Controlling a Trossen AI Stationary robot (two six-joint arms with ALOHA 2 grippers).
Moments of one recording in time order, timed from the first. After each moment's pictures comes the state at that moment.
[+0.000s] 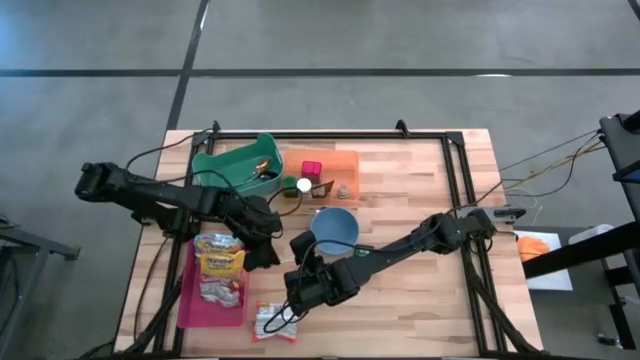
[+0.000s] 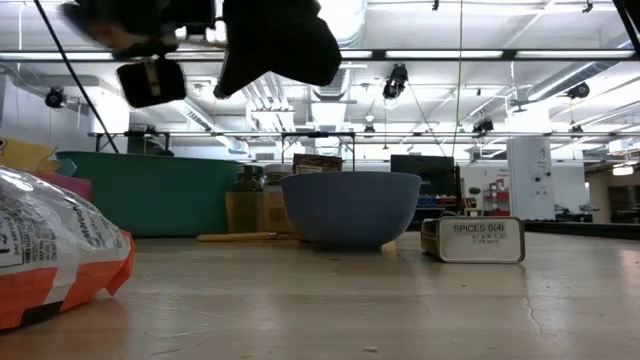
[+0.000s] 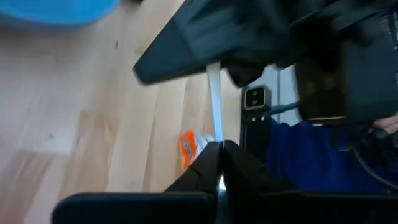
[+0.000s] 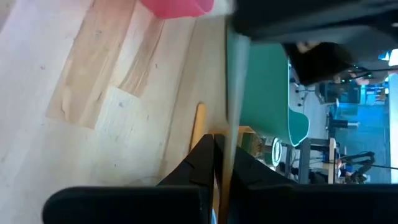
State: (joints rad) left arm -0.14 1.22 0.84 -0.41 0.45 -0.65; right arm 0.41 2.36 2.17 -0.92 0.85 -0.26
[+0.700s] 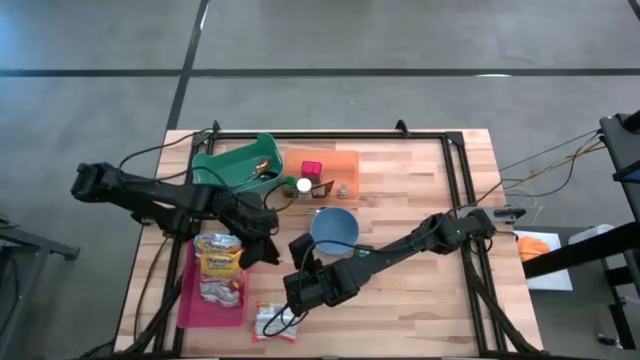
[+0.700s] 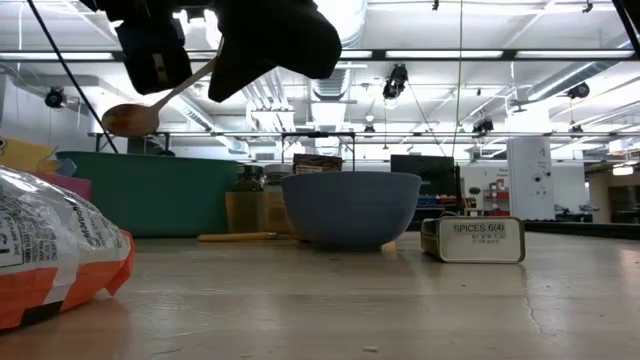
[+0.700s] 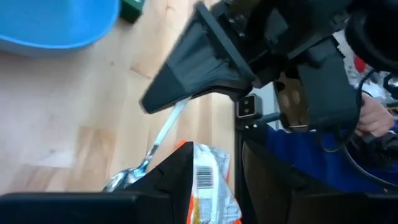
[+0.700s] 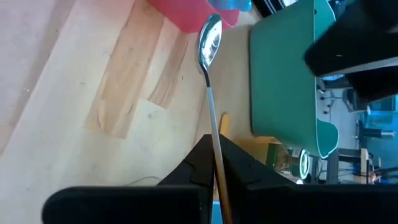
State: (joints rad) left arm -0.13 1.16 0.84 -0.39 0.44 -0.63; right arm 0.41 2.36 2.17 -0.89 0.76 -0.24
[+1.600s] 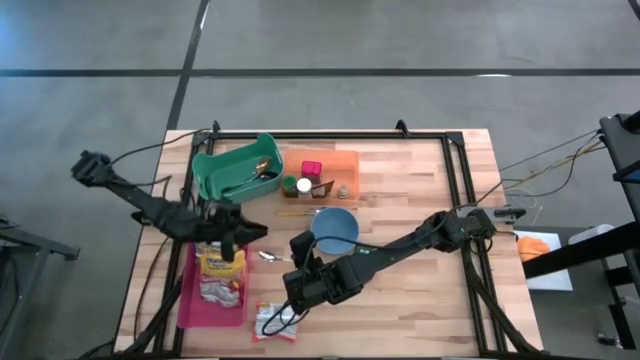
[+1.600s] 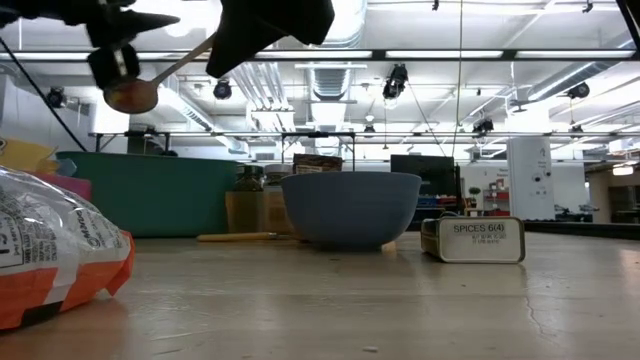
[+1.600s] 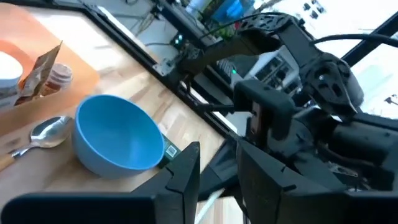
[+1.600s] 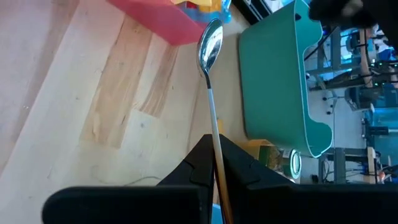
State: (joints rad) left arm -0.51 0.73 0.38 0.20 -0.54 -0.81; right arm 0.41 2.33 2.18 -0.88 0.75 -0.22
